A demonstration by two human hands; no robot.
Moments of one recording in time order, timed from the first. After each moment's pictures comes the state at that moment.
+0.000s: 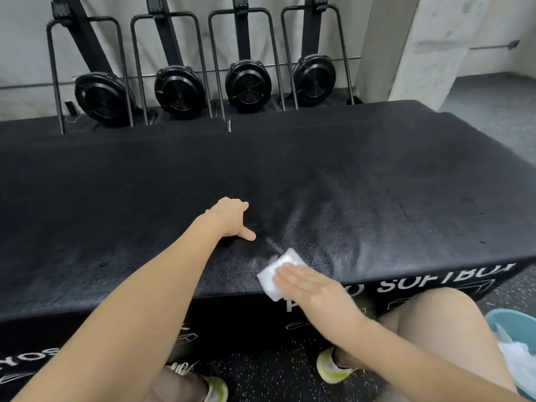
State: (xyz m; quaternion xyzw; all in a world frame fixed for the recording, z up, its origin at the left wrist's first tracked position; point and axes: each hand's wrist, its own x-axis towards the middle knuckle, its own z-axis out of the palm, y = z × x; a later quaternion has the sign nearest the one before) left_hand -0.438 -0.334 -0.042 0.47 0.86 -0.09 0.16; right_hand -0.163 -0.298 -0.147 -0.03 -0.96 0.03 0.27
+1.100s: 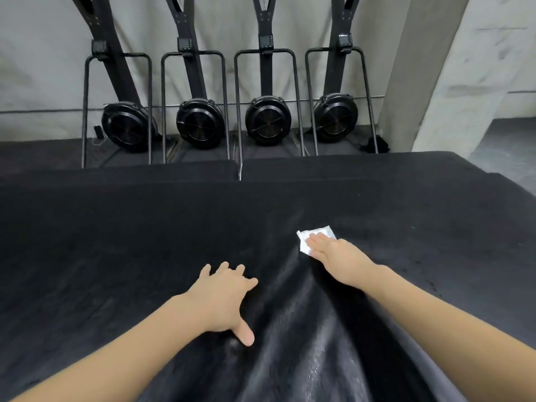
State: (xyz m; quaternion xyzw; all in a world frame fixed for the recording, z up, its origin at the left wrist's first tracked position) left_hand -0.447 -0.304 -0.019 0.50 0.83 -0.16 0.20; right_hand -0.322 -0.040 -0.086 -0.10 -0.99 -0.03 0.01
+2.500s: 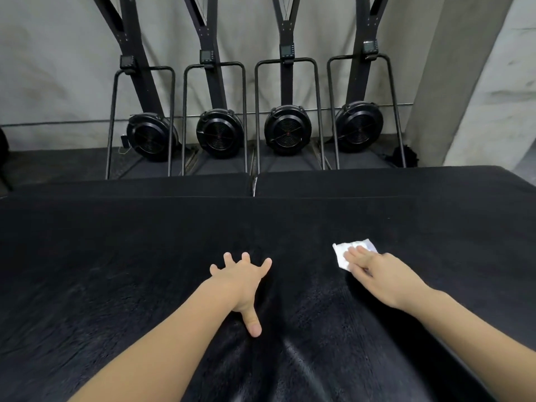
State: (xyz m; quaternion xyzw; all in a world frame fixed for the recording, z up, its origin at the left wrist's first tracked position) left_hand -0.514 -0.213 -0.024 0.40 0.86 -0.19 0.24; right_hand -0.334 0.026 -0.089 -0.21 -0.97 0.08 0.05
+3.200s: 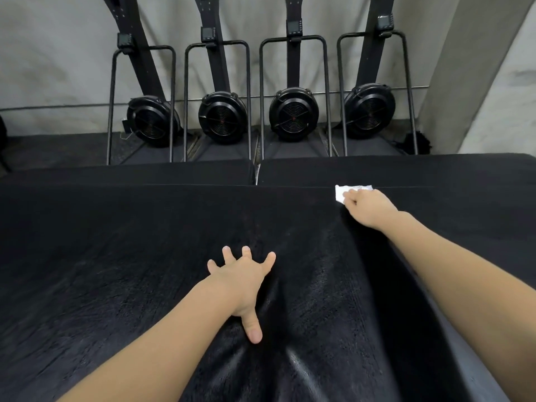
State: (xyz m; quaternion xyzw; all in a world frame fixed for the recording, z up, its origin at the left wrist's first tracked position) left_hand -0.526 -0.203 -0.039 0.40 0.86 -0.21 0.23; right_hand -0.469 0.119 -0.070 -0.29 -0.95 0.04 0.04
